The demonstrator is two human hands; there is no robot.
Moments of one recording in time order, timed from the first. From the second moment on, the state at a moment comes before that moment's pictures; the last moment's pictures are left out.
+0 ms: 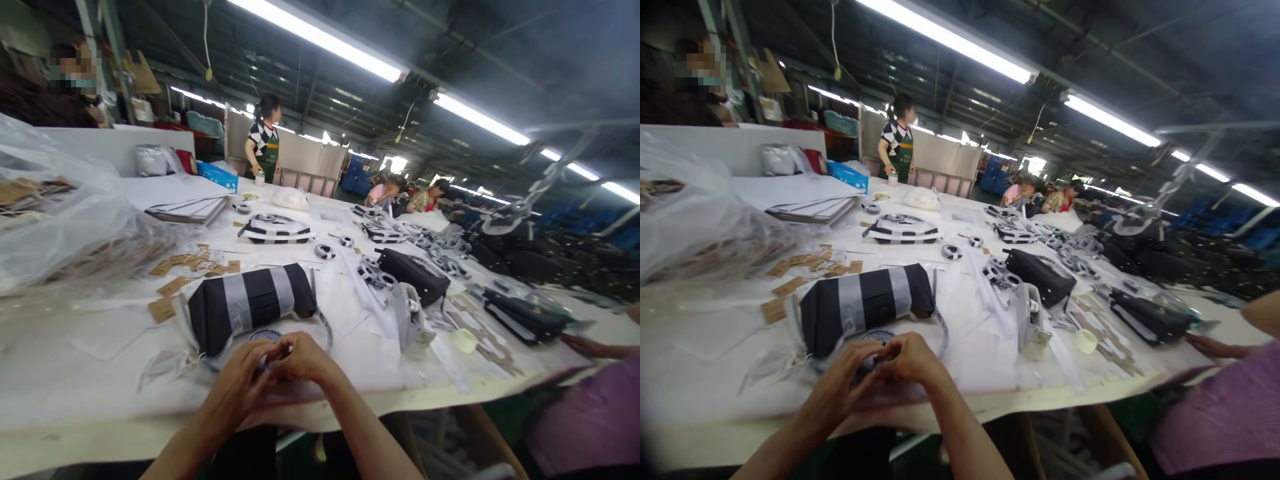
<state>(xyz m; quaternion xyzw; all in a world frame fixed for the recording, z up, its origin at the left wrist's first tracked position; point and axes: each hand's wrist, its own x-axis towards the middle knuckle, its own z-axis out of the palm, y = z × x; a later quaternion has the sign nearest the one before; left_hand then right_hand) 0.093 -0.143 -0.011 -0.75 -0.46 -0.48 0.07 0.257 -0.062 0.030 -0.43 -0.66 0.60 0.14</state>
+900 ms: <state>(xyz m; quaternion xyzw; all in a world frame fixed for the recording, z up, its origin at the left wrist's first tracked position) 0.103 -0.165 -0.025 -0.76 -0.50 -0.39 0.17 0.253 -0.092 0.012 -0.44 -0.72 0.41 0.35</state>
